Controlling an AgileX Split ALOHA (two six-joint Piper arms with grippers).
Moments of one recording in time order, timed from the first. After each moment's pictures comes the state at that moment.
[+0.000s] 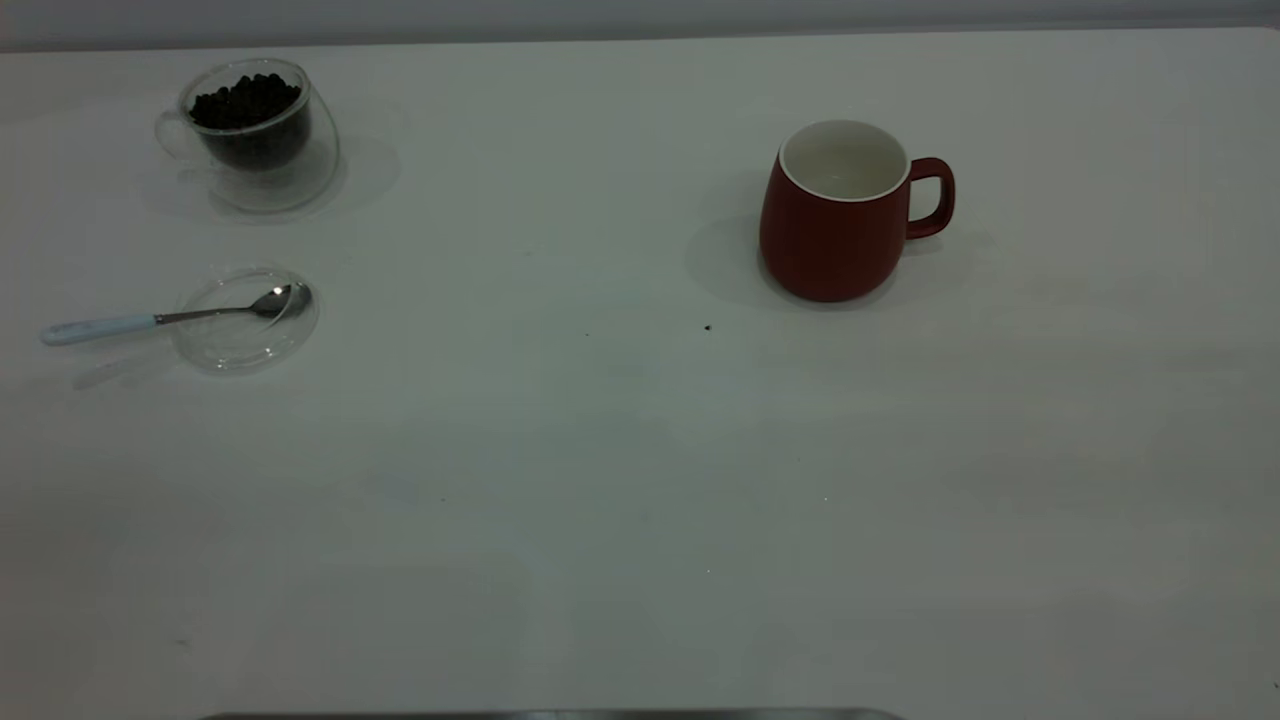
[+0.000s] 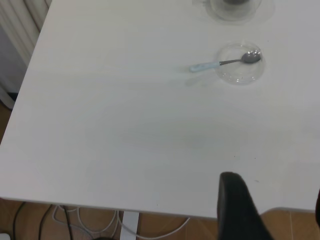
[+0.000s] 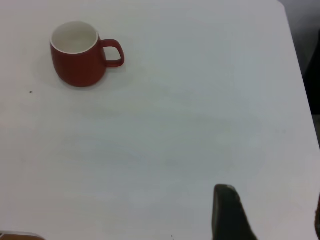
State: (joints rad) left arm 0.11 -0.02 -0.49 0.02 1.14 0.01; right arm -0.01 -0.02 -0.47 0.05 1.13 -0.08
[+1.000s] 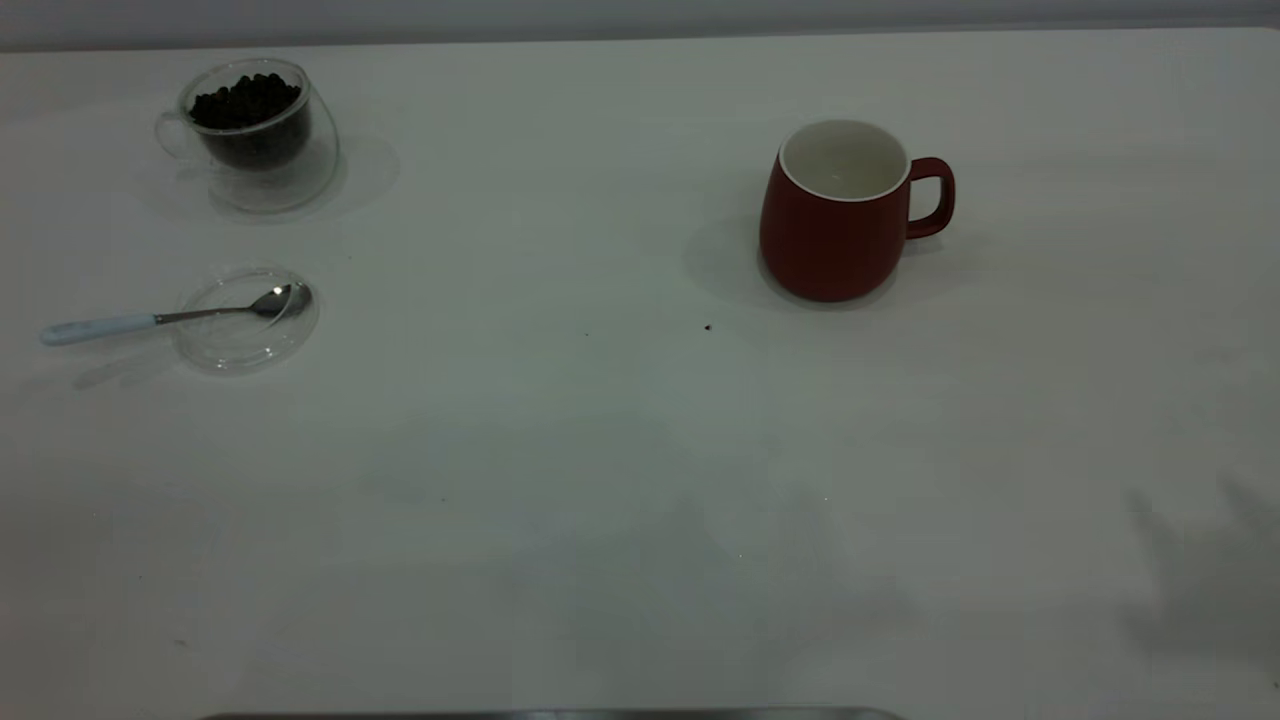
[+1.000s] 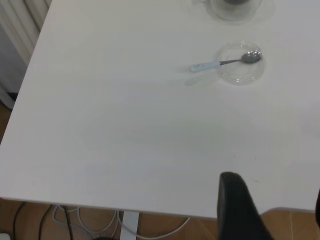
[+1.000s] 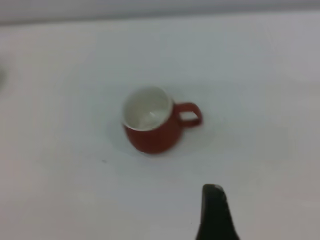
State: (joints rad) left arm 0.11 -0.02 -0.49 0.02 1.14 0.01; right arm -0.01 0.88 -0.47 0.65 0.38 -0.52
